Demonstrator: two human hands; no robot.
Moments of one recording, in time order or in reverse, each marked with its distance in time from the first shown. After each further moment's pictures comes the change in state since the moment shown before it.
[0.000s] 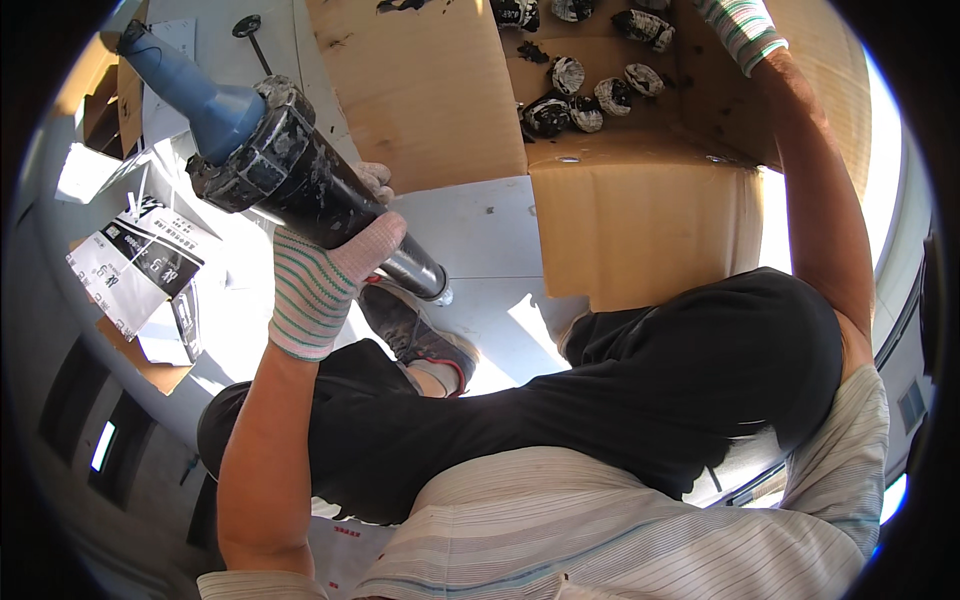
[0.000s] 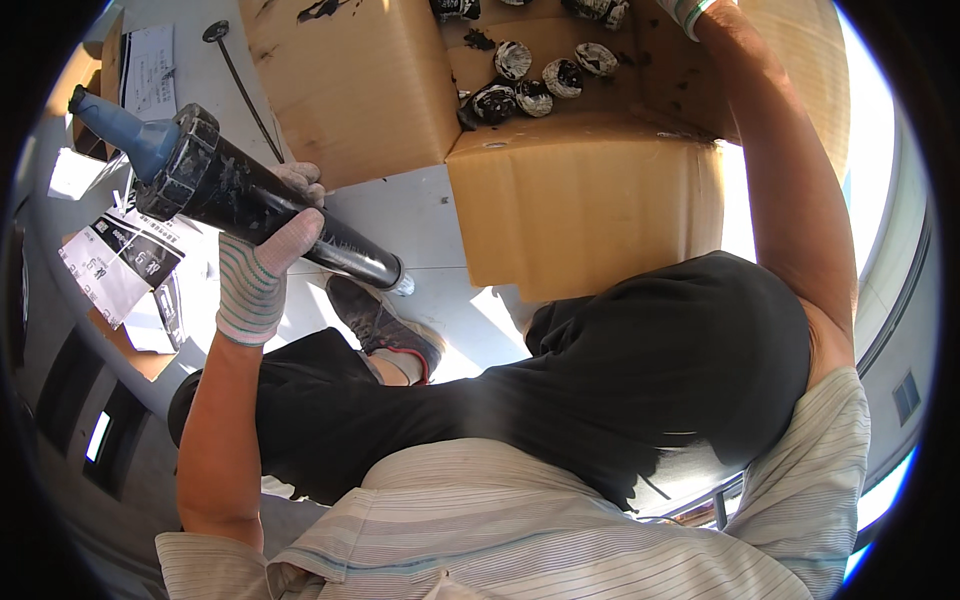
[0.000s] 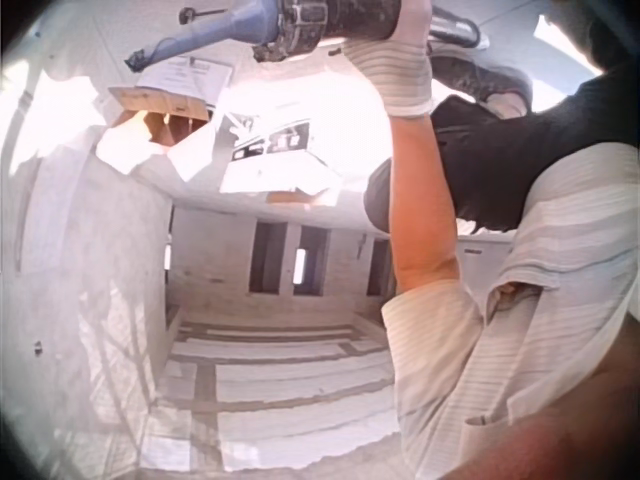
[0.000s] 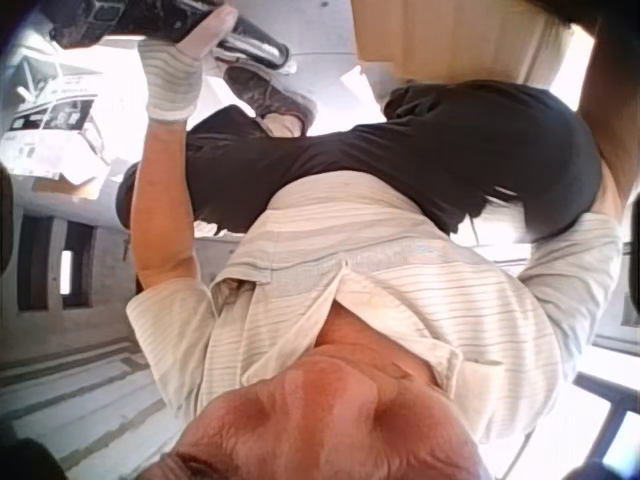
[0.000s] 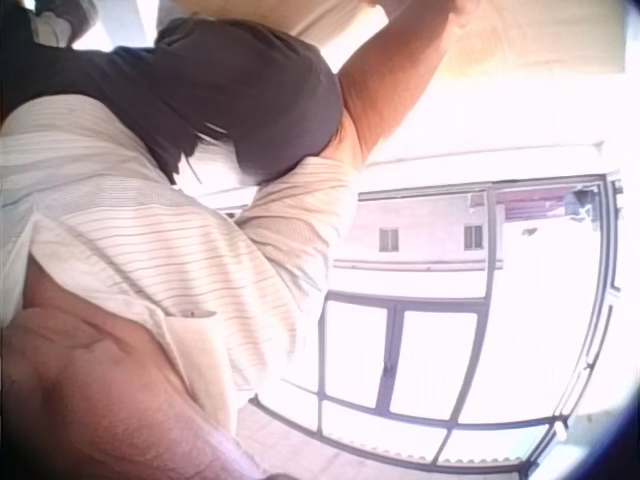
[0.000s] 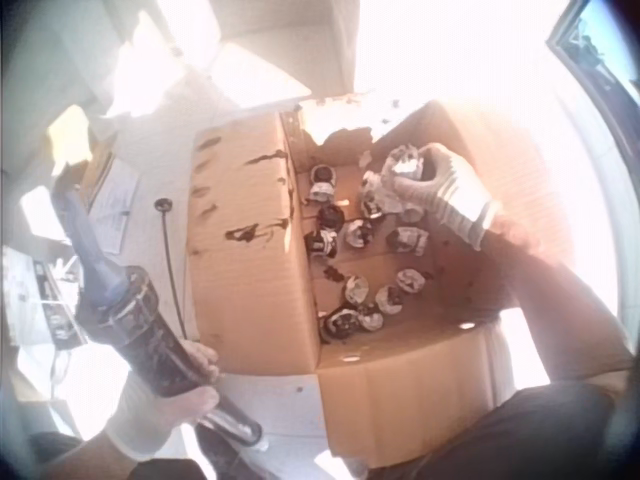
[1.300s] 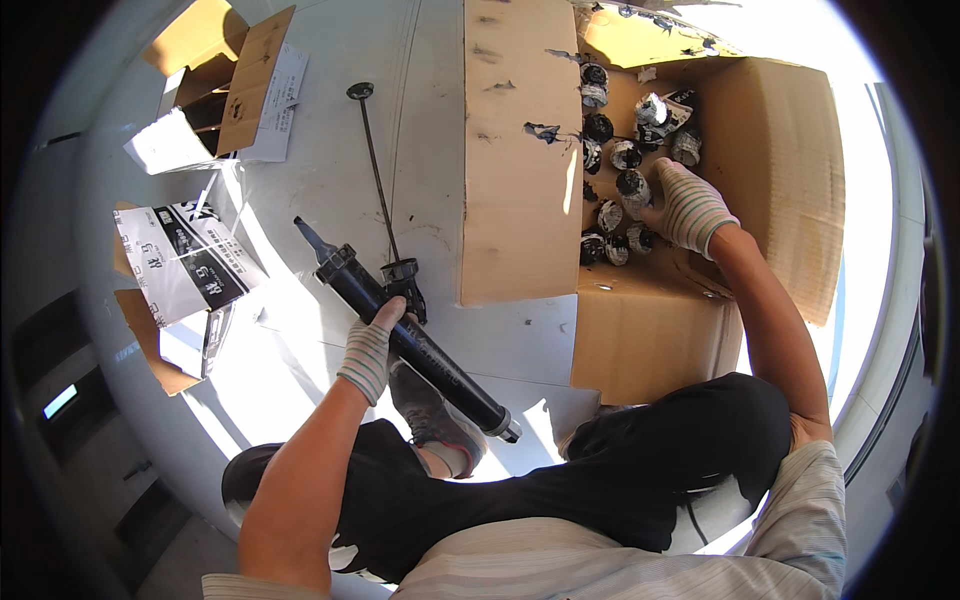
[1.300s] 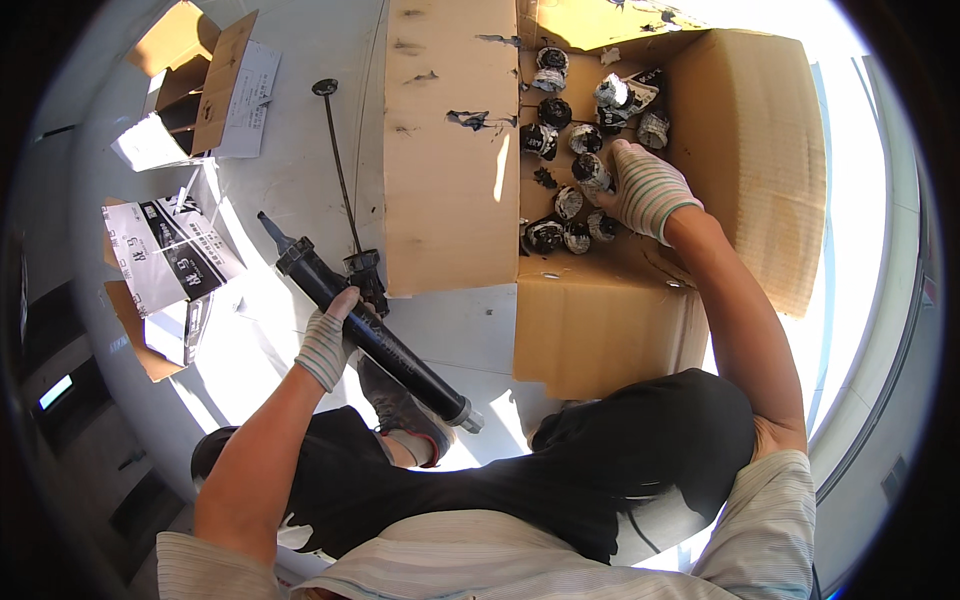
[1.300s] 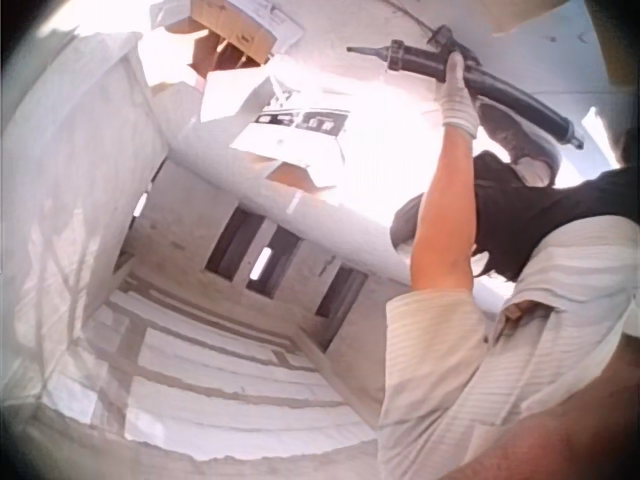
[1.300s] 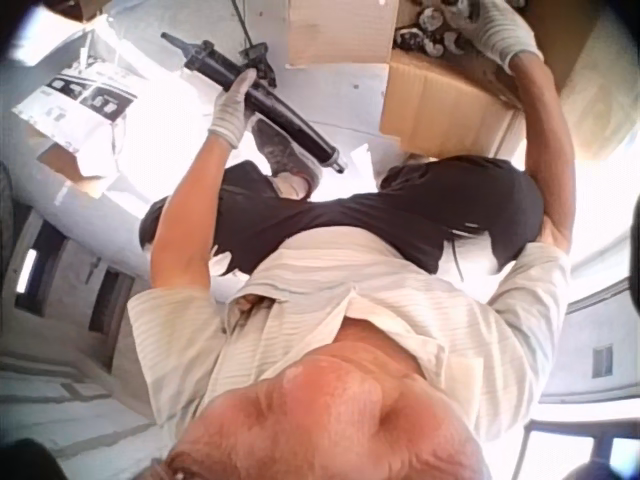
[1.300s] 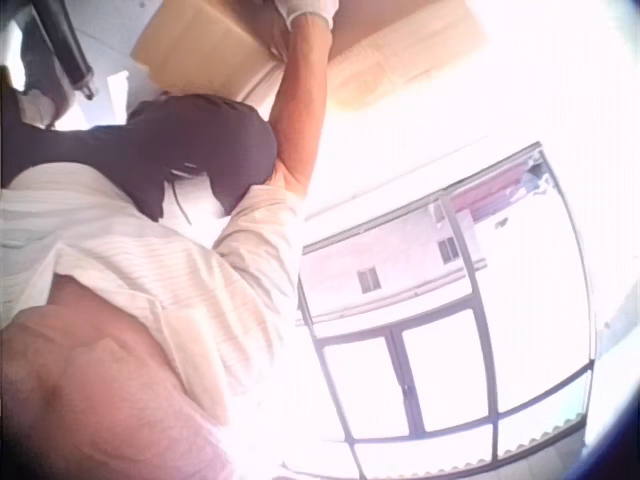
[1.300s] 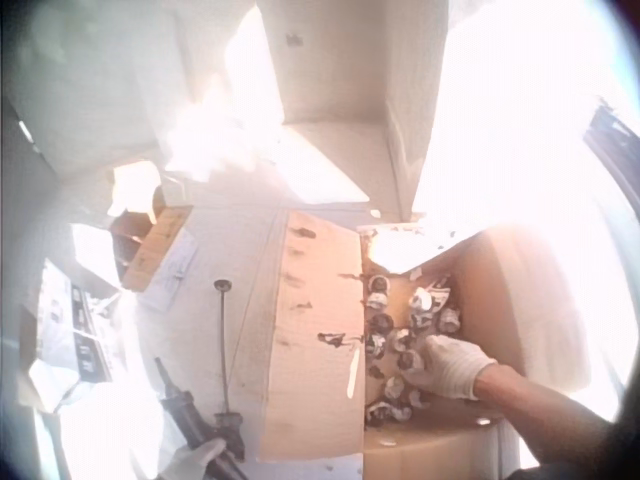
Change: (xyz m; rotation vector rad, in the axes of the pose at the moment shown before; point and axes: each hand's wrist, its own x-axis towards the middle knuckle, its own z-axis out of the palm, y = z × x) left_hand -0.004 -0.126 -0.070 -0.545 0.362 -0.462; right_hand -0.036 0.002 0.037 -0.638 -0.543 -0.029
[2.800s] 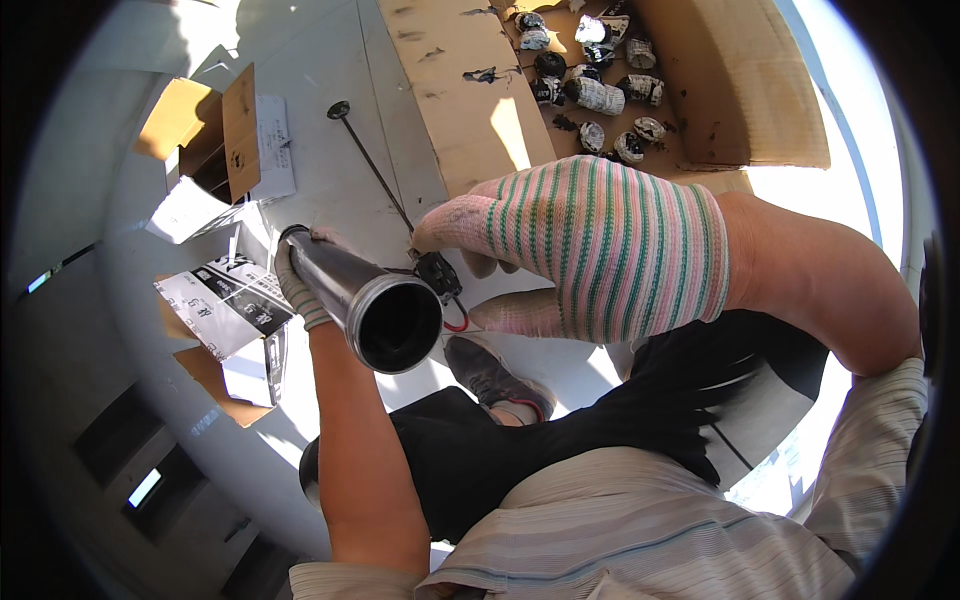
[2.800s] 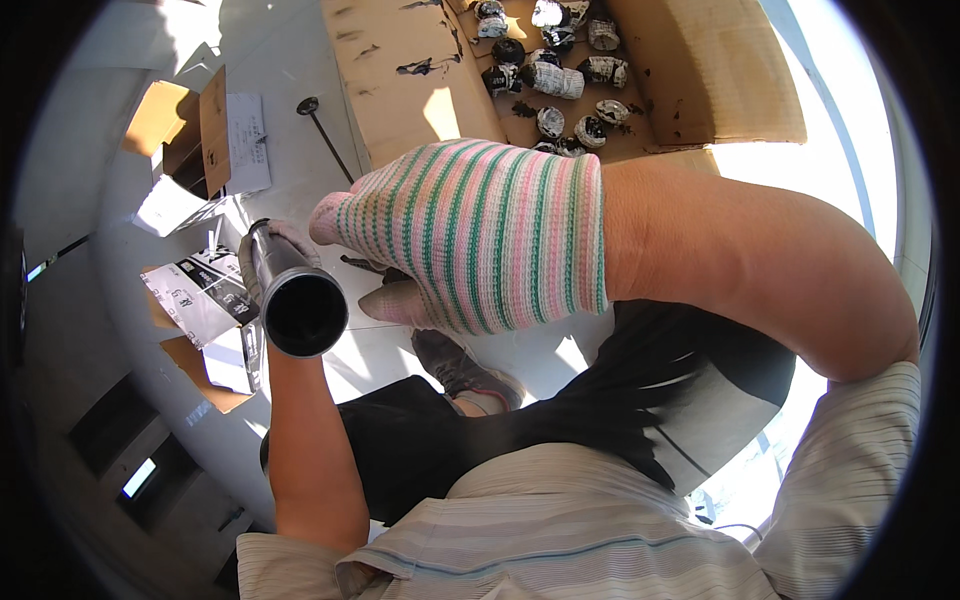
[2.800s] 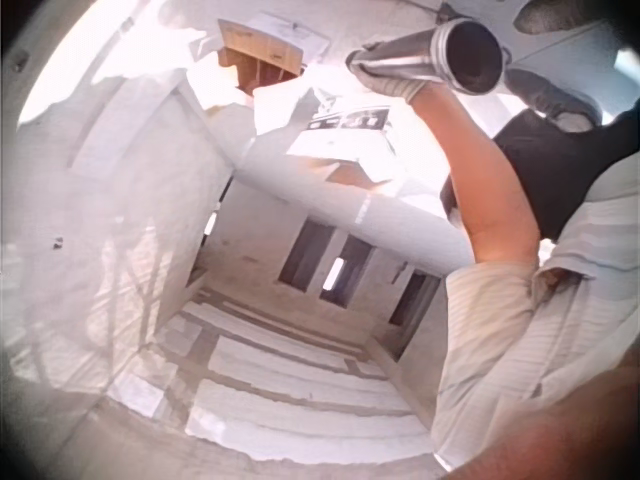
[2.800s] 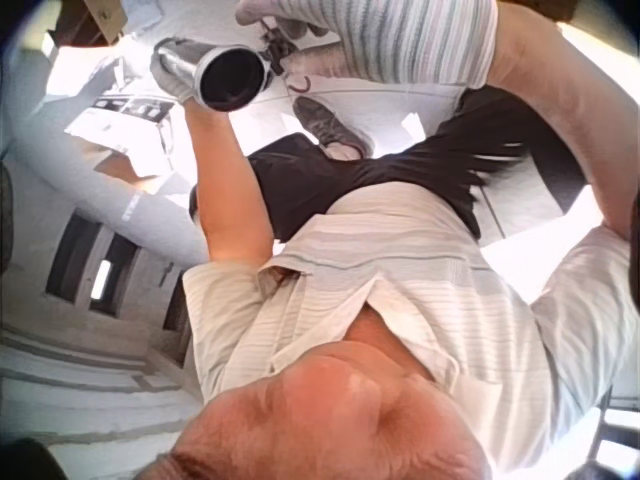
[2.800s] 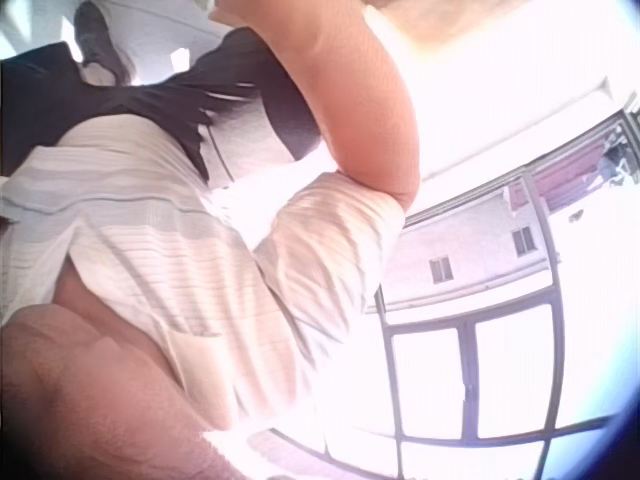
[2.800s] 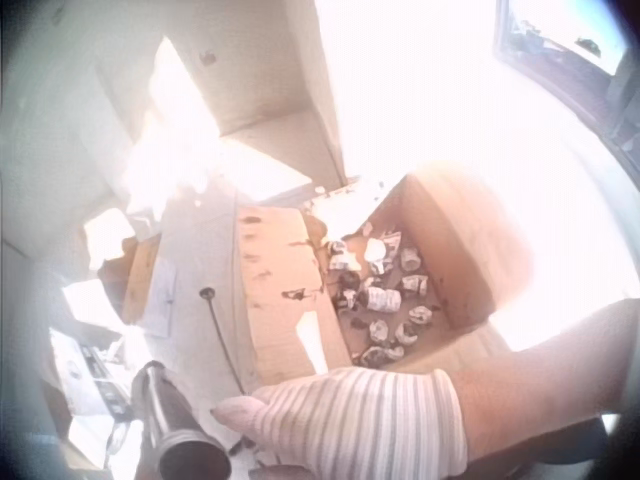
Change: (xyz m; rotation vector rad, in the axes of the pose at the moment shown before) left_hand 0.010 0.137 -0.009 -0.692 -0.331 0.281; right_hand -0.141 -0.170 -0.079 0.605 0.028 -0.805
